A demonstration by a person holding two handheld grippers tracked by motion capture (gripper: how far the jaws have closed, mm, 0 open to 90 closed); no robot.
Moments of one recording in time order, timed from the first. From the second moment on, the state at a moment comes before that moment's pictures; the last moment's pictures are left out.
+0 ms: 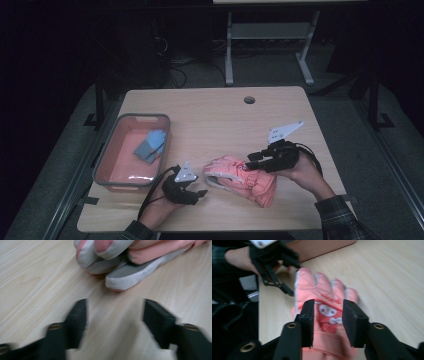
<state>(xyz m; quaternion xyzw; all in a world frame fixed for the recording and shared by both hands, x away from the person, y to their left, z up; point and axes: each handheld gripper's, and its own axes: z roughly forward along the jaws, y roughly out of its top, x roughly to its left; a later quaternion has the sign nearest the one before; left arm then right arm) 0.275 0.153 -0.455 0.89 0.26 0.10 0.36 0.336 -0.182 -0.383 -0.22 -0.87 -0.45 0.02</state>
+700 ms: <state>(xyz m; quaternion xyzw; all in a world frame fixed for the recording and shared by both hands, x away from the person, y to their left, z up) 0.259 0.097 -0.453 0.90 0.22 0.02 0.38 0.341 -0.242 -0.432 -0.29 -0.88 -0.39 -0.02</state>
